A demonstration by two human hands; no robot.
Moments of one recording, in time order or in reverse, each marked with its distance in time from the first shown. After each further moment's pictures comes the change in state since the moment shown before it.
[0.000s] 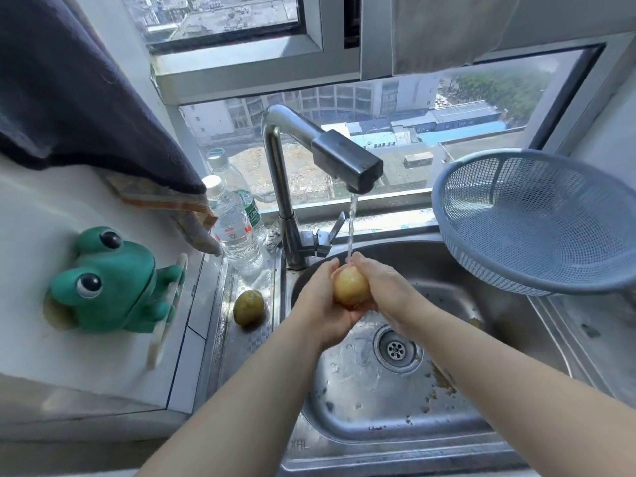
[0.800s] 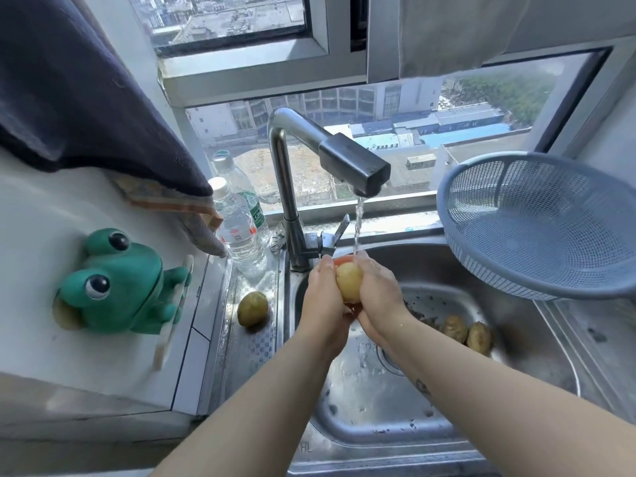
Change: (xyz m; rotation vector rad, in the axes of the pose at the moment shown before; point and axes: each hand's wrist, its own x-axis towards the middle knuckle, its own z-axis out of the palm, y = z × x) left_hand -0.005 -0.008 -0.001 0.162 0.111 0.346; right_hand -0.002 -0.005 0.036 0.417 0.279 0.011
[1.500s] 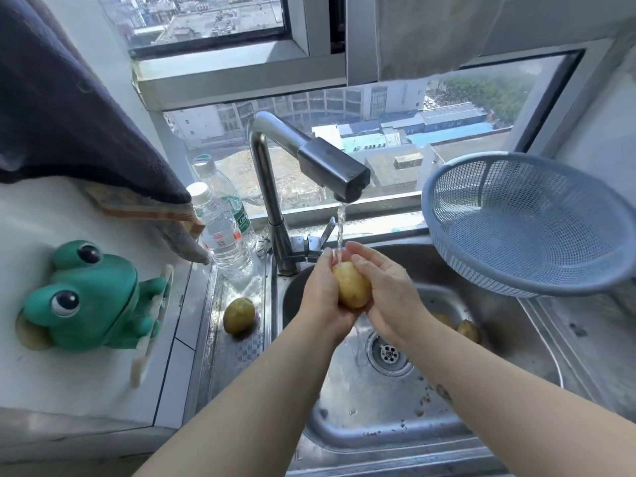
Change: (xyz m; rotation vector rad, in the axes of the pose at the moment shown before) left_hand 0.005 0.008 0.025 -0.234 -0.095 -0.287; right_hand 0.000 -0.016 -0.028 0.190 -0.175 -0.043
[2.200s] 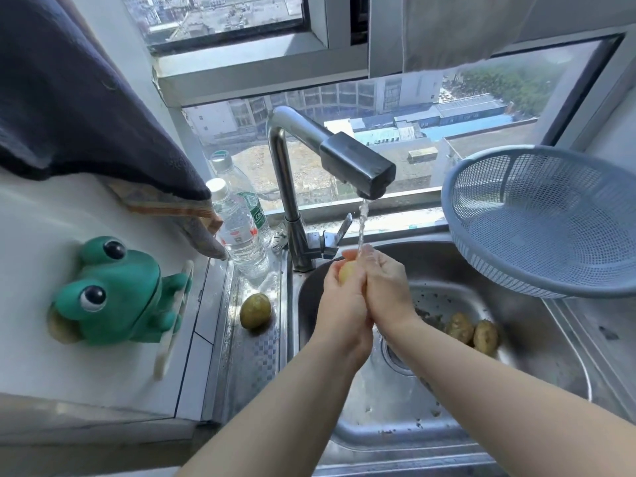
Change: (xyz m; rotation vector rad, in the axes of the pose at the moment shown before) left_hand -0.008 -0.016 -0.015 0.145 -0.021 0.279; right_hand 0.010 0.018 0.015 -0.471 0.135 -0.156
